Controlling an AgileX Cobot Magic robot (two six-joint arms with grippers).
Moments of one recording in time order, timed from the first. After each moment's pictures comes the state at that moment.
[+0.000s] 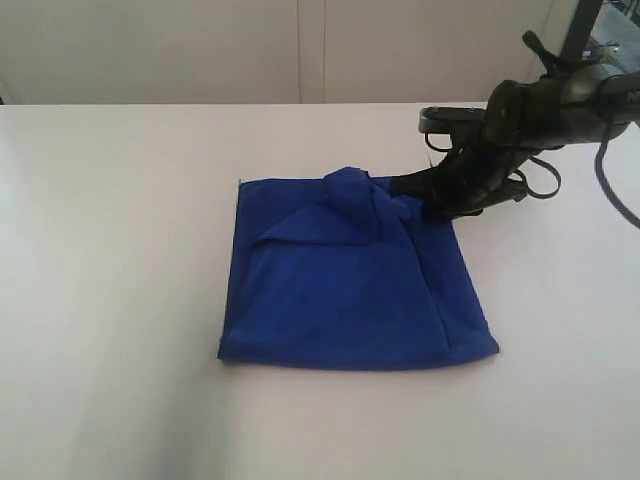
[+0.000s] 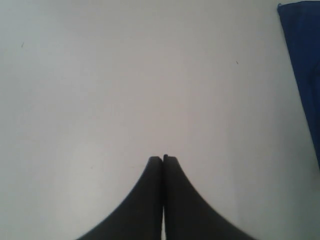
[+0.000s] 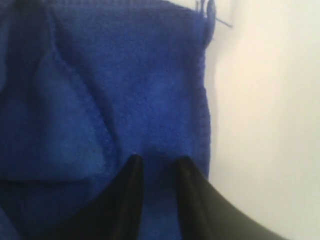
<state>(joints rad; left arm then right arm) -0.03 0.86 -0.84 -0.03 0.88 0.04 0.21 2.16 -1.44 0.18 0.50 -0.02</state>
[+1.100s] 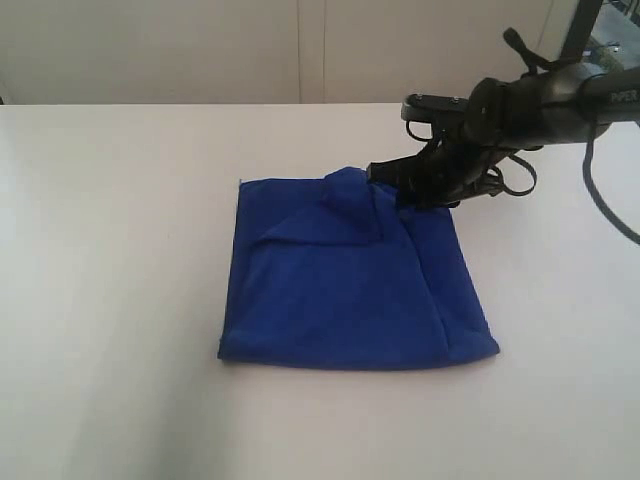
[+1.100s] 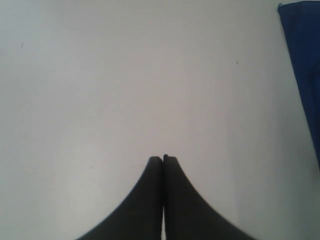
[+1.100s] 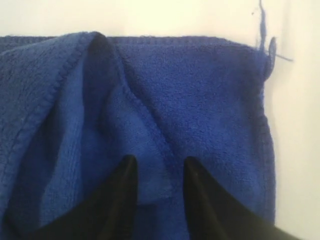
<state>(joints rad) -0.03 0.86 -0.84 -0.03 0.88 0.04 0.27 2.14 -1.44 0.25 0.42 0.03</state>
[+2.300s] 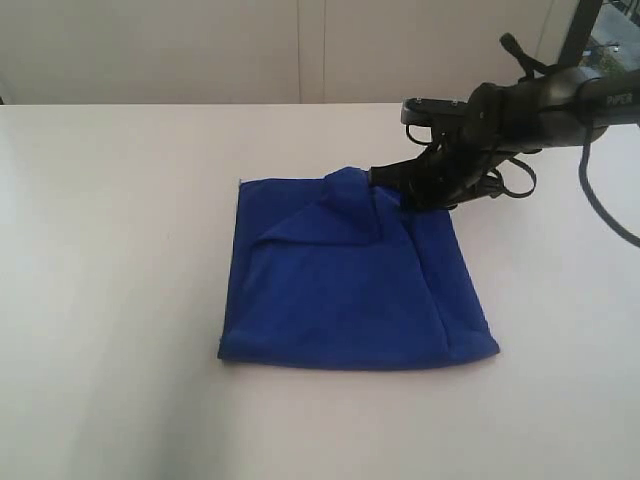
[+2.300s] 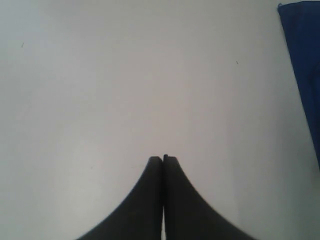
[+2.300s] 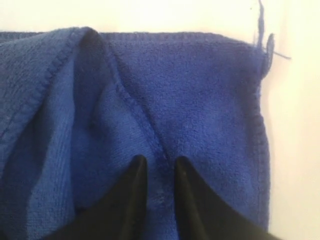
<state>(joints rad) -0.03 0.86 -0.84 -0.03 0.88 0.04 0.27 2.15 -1.44 0.23 0.41 0.03</state>
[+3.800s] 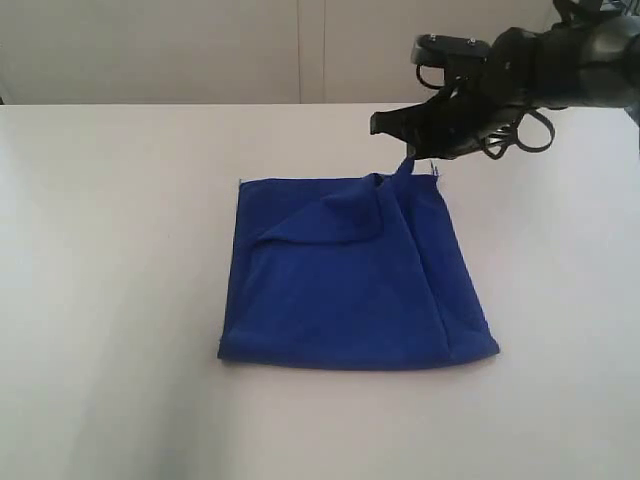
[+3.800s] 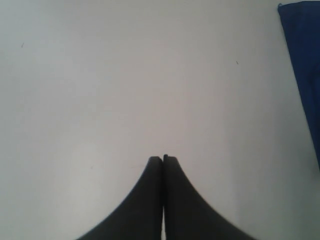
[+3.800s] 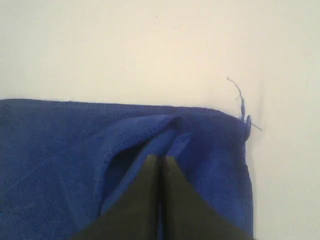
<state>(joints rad) -0.03 0.86 -0.84 -0.03 0.88 0.04 0.27 2.01 -1.44 0.23 0.39 0.03</state>
